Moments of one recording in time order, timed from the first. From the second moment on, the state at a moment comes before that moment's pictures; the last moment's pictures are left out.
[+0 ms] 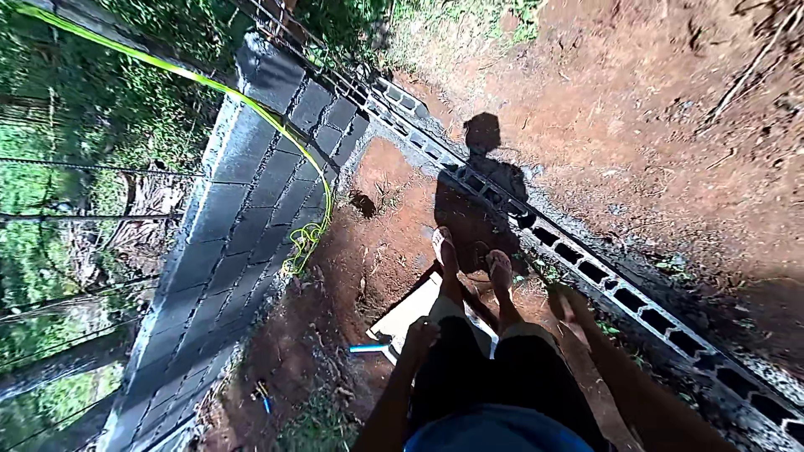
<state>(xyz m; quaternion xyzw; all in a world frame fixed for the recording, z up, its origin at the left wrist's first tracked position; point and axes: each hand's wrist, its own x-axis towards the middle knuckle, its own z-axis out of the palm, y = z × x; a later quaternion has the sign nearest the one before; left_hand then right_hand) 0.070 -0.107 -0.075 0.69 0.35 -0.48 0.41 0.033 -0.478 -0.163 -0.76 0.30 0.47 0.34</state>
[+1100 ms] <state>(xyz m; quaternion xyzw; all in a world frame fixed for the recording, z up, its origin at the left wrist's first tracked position) 0.060 -0.048 -0.103 0.67 0.23 -0.60 0.36 0.274 -0.360 -0.207 -0.79 0.27 0.50 0.24</state>
